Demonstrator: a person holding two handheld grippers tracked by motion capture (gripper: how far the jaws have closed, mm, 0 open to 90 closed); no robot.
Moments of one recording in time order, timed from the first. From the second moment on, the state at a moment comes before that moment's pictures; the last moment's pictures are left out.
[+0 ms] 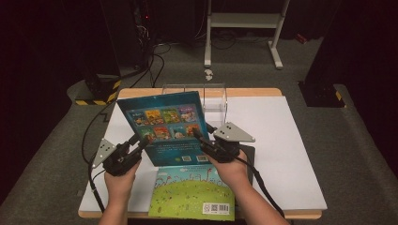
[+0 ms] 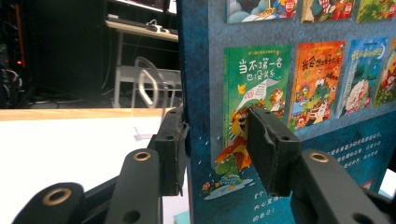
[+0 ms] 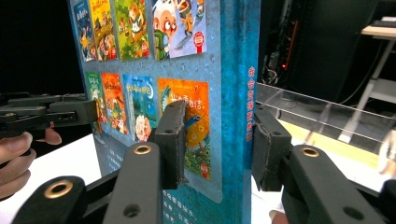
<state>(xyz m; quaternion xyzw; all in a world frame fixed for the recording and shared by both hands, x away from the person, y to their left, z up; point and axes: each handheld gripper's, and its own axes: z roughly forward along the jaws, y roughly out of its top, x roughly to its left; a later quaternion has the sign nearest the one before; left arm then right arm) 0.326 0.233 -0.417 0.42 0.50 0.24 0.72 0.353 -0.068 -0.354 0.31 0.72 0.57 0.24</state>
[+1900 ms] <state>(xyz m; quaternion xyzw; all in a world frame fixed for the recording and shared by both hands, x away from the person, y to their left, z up) 0.401 0.277 -0.432 0.44 0.52 0.29 0.68 0.424 -0.009 -0.373 0.31 0.73 0.57 0.23</state>
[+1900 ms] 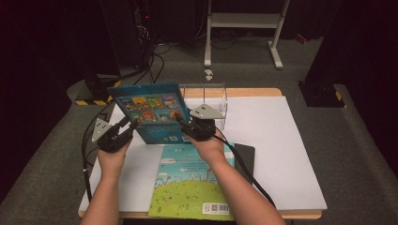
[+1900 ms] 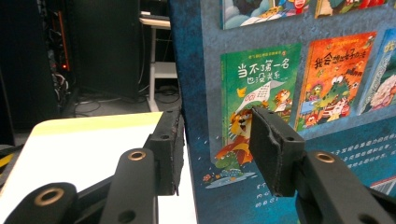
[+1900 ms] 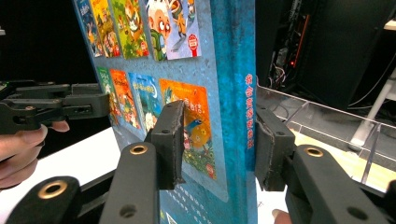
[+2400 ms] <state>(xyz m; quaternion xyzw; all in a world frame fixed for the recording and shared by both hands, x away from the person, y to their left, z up) 0.365 0.279 -0.449 0.42 0.54 0.29 0.67 0.417 -0.015 -0.373 0.29 0.73 0.58 0.20</state>
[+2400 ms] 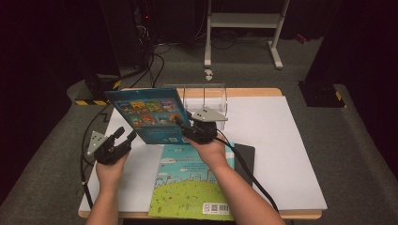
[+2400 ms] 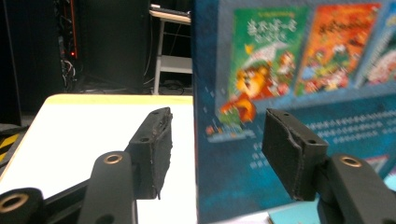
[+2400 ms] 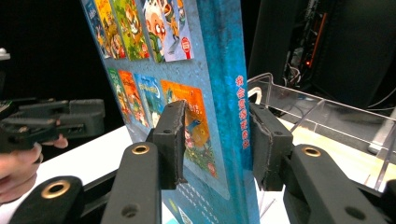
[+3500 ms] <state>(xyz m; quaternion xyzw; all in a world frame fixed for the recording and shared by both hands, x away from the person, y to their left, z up) 0.313 0.256 -0.441 0.43 0.52 0.27 0.69 0.361 -0.007 -0.378 0.23 0.76 0.58 0.18</state>
